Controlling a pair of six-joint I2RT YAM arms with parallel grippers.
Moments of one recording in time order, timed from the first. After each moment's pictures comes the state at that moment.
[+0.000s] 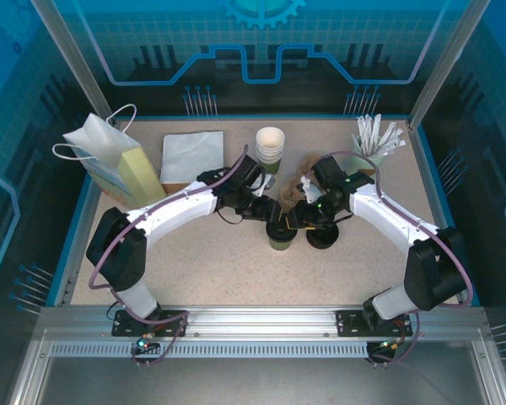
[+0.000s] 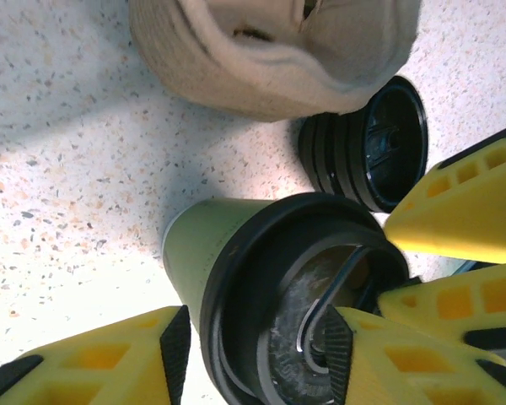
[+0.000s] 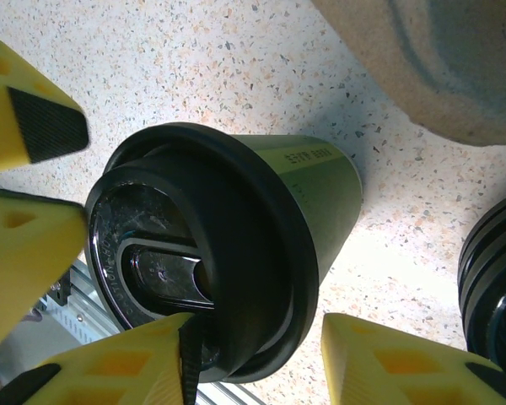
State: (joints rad) left arm -0.67 1.70 1.33 -0.67 0.36 -0.52; right arm 0.43 1.48 1.09 -0.90 -0.50 0.32
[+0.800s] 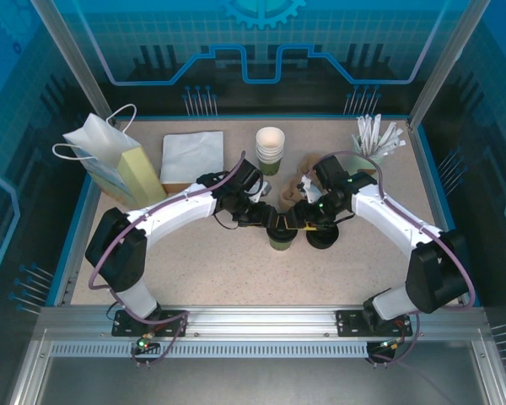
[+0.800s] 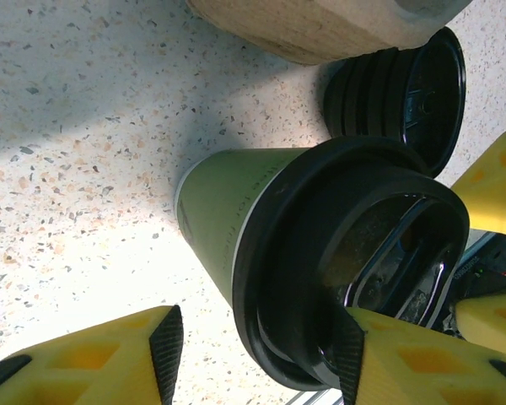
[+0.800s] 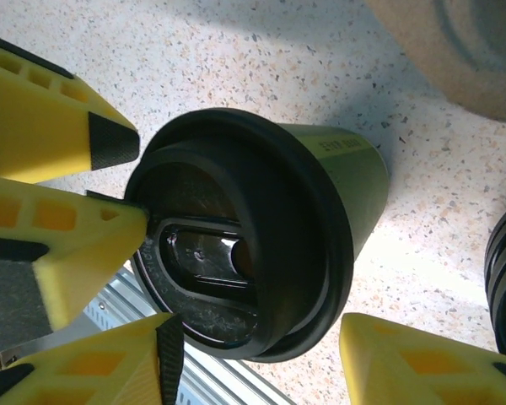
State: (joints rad) left arm -0.67 1.69 1.27 -0.70 0.40 -0.56; right arm 0.42 1.46 1.09 -0.91 -0.55 0.32
